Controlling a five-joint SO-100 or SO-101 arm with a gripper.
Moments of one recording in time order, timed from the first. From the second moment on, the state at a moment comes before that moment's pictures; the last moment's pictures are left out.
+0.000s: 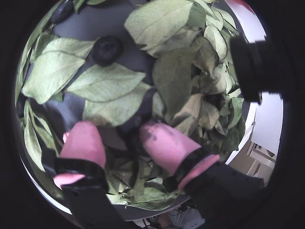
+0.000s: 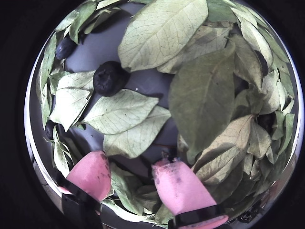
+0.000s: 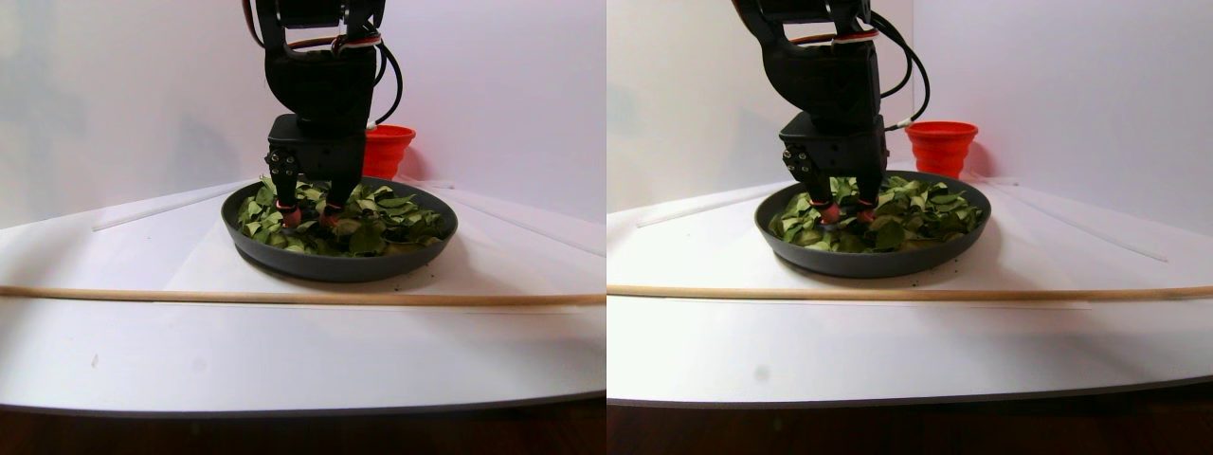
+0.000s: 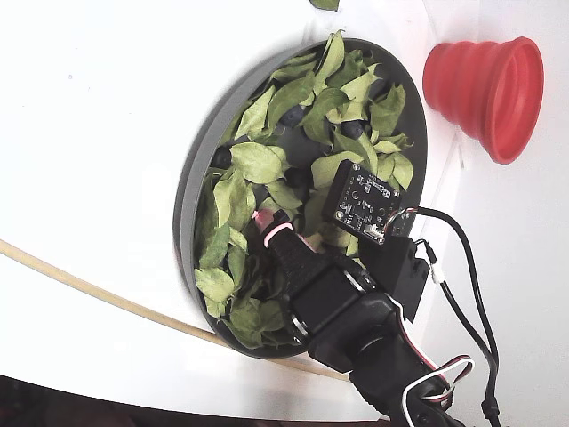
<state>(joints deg) 6.5 82.7 128.3 -18.1 -91.2</state>
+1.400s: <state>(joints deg) 7.6 84.5 128.6 -18.1 -96.2</state>
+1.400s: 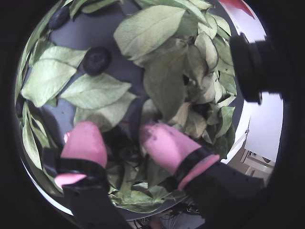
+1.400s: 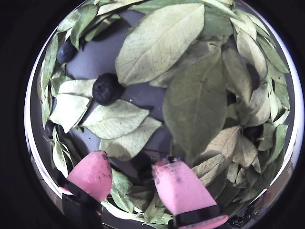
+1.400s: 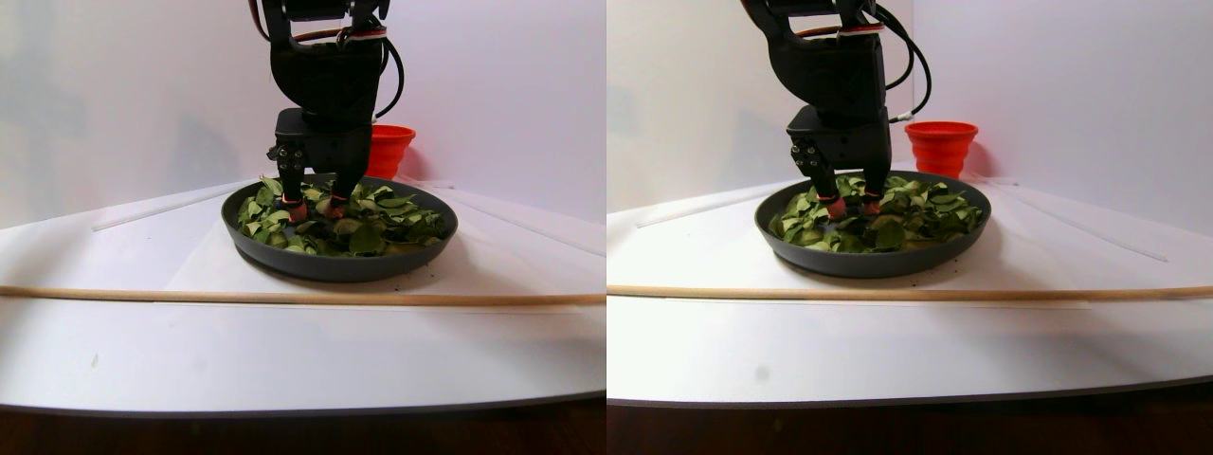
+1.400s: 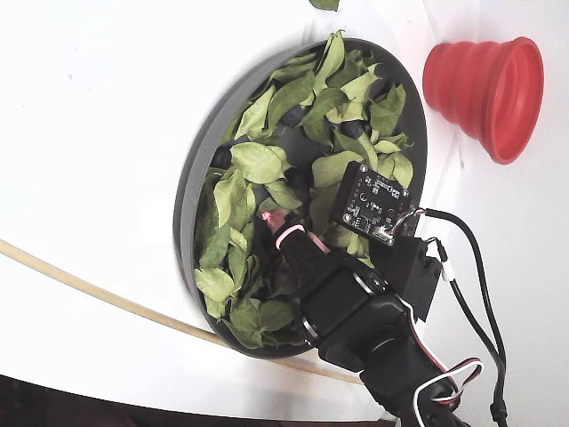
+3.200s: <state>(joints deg) 9.2 80.6 130.6 -22.2 -96.8</state>
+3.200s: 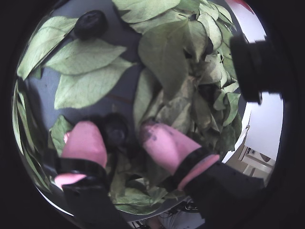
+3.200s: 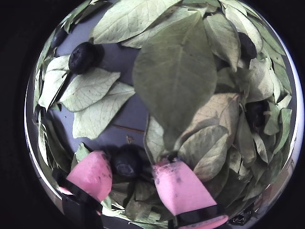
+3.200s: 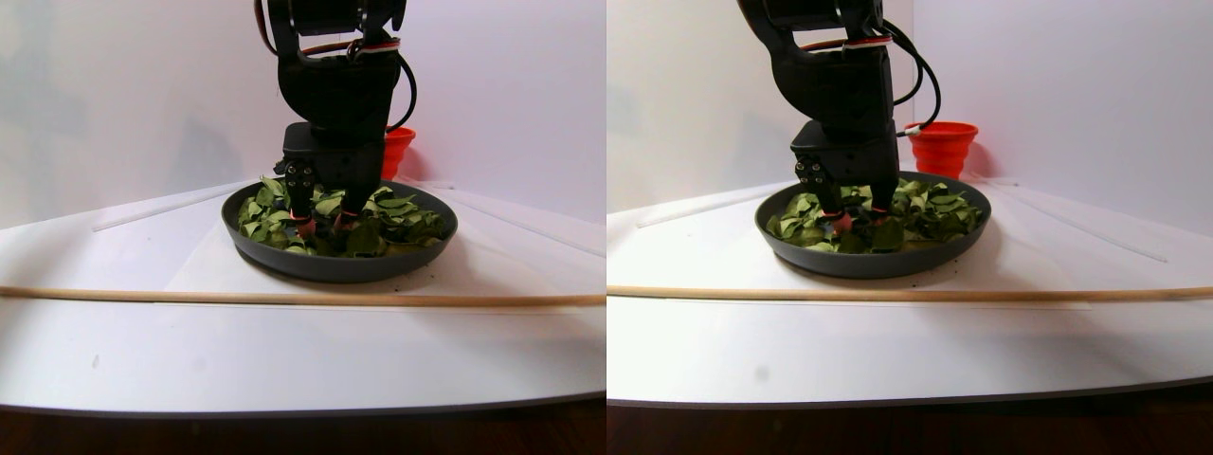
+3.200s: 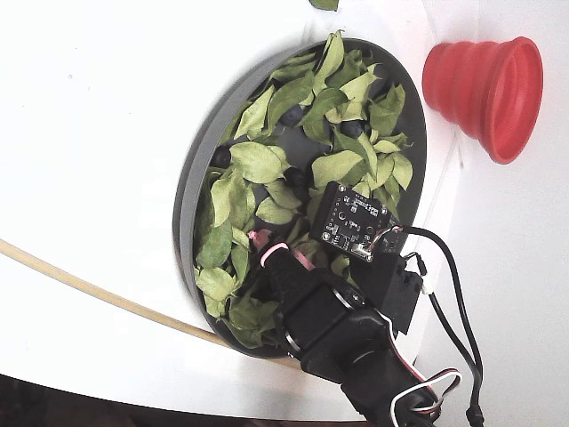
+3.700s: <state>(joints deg) 9.2 79.1 130.4 -24.3 -96.7</state>
